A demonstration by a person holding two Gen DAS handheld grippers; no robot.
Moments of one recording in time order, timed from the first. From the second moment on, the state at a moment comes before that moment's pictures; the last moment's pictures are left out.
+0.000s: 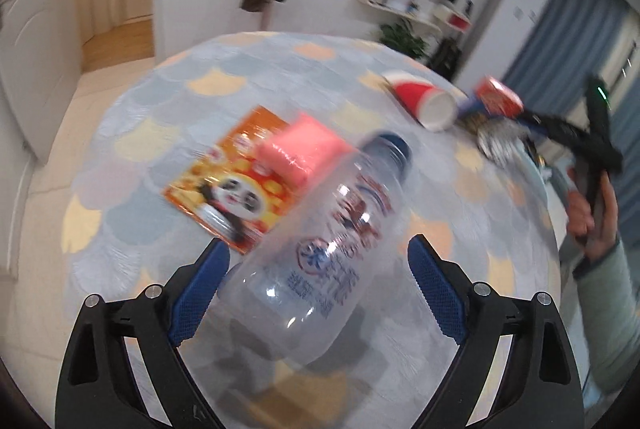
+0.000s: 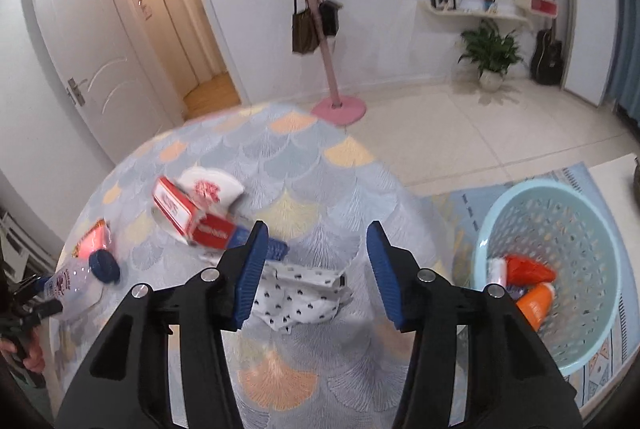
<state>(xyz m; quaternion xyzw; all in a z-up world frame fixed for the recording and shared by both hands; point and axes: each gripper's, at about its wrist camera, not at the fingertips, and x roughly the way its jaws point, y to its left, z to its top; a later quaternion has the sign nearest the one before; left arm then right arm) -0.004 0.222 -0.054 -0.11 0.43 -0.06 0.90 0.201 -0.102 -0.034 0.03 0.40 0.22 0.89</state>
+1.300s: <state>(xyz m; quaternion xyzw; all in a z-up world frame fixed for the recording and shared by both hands) -0.006 0.158 -0.050 -0.11 0.40 0.01 0.91 0.088 -0.008 -0.076 -0.15 0.42 0.35 0.83</state>
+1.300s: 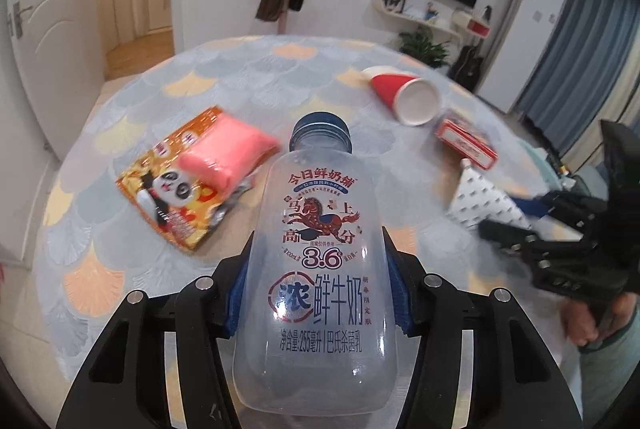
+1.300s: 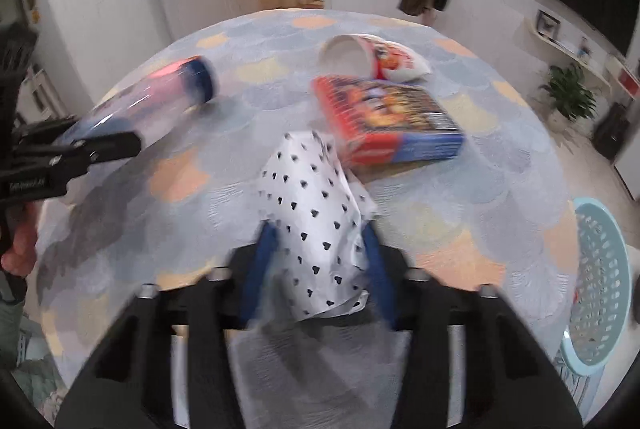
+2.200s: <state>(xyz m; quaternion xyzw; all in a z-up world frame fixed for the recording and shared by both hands) 0.054 0.037 0.046 -0.10 0.28 -0.14 0.94 0.073 -0.157 0.042 -0.03 0.24 0.12 0.96</state>
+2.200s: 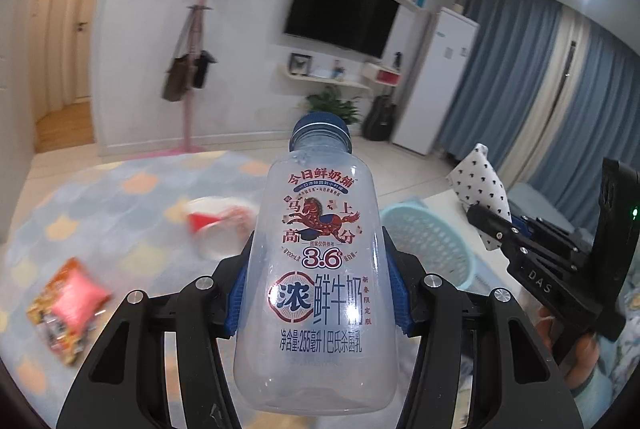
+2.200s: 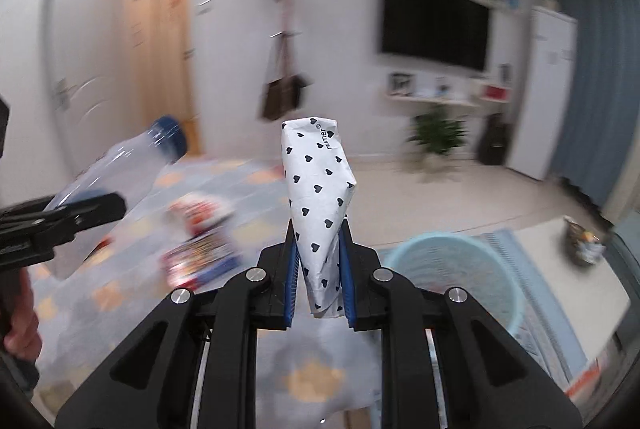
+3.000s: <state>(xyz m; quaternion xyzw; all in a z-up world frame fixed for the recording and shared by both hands) 0.237 -0.172 -0.054 -0.06 0.44 -0.25 0.86 0.190 -0.355 -0.103 0.19 0.44 -0.05 0.88</state>
